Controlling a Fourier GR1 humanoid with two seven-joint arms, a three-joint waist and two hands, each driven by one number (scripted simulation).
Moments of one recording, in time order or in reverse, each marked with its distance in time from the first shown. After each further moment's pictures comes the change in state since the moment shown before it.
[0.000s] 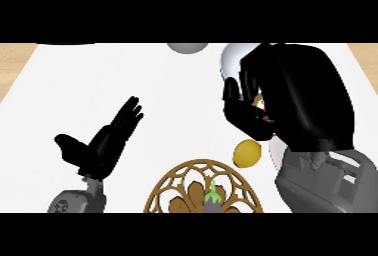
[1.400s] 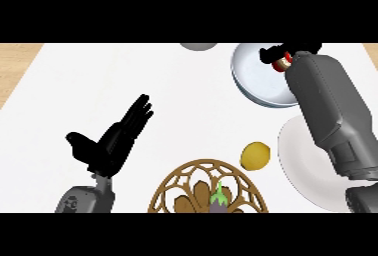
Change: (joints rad) left arm -0.031 -0.033 -0.025 0.006 -0.024 -0.016 0.001; right arm -0.356 -0.212 -0.369 1.351 0.070 -0.670 -0.468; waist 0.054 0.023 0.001
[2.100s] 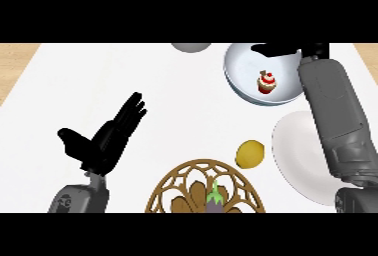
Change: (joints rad) left arm -0.006 0.016 0.037 0.004 0.016 0.001 0.015; right arm 0.024 0.050 -0.358 -0.005 -0.436 -0.187 -0.459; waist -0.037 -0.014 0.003
